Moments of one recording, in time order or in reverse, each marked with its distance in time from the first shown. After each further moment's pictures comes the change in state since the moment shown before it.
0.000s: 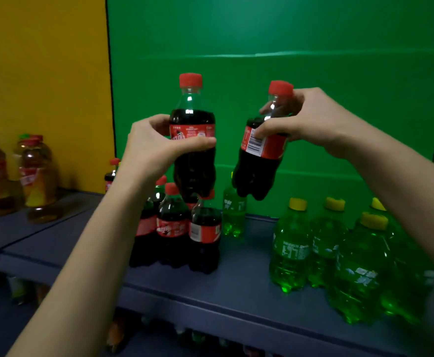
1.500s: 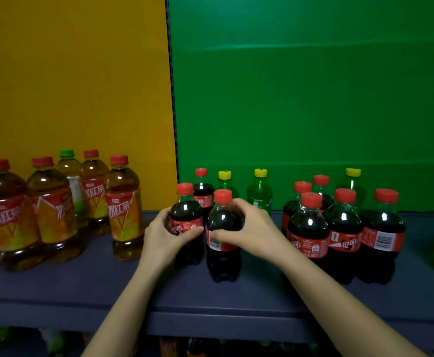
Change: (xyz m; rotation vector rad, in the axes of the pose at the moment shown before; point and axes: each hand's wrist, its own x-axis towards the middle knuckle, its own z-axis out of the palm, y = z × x) left_hand 0.075 -0.273 -0.242 0.123 -0.172 -0.136; right_hand 0.035 -0.056 0.381 -0.099 -0.036 0.290
